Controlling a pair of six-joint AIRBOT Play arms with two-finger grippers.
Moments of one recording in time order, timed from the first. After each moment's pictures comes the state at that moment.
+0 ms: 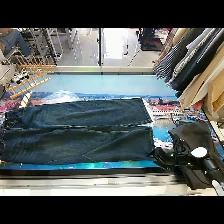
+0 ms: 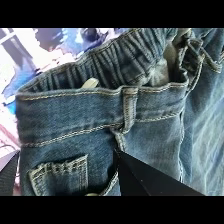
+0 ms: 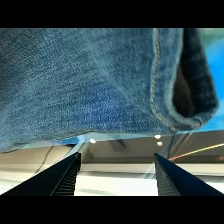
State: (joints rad) left arm 1.19 -1.72 1.32 0.87 -1.18 -1.27; right arm -0.31 -0.91 0.41 -0.82 1.15 1.44
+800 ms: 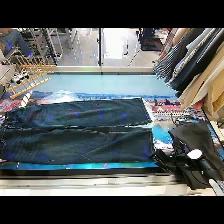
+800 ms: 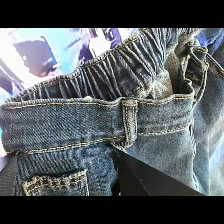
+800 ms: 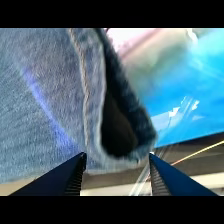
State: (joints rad) left arm 1.13 -1.73 1.32 0.91 -1.07 -1.27; right arm -0.29 -0.97 0.37 -0.90 1.00 1.55
